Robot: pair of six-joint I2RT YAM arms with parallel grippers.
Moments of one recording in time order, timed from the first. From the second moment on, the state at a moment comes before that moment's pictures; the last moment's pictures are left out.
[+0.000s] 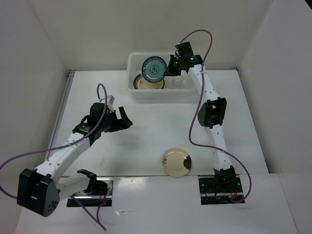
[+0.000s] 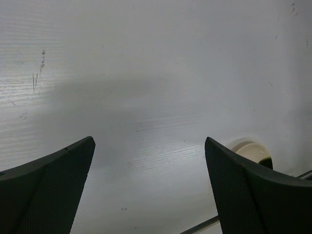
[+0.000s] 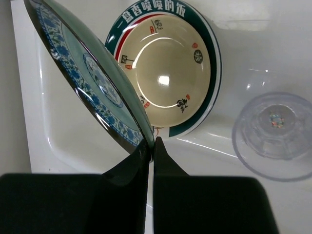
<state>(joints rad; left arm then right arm) -0.32 1.07 0.72 -0.32 0.14 -0.53 0.29 2.54 2.71 -0.91 -0.29 0.51</state>
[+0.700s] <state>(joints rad) -0.32 1.07 0.72 -0.33 0.11 -0.53 0.37 2.70 2.77 -0.93 -0.19 0.53</state>
